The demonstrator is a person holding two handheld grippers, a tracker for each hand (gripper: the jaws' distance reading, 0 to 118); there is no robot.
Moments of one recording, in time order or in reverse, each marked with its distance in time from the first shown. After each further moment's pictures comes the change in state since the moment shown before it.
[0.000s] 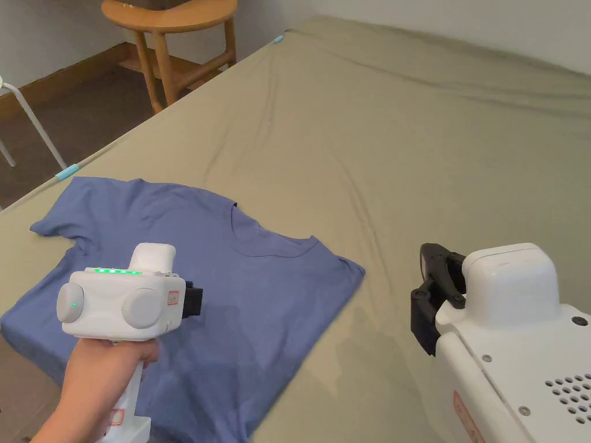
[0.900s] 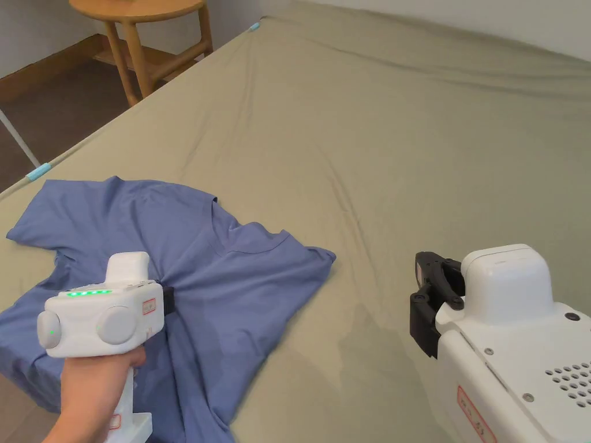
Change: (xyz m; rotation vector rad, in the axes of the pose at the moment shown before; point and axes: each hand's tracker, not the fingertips) left arm -0.011 -0.016 -0.015 0.158 -0.061 0.116; right arm -0.002 -0.002 0.008 -0.072 0.002 -0.044
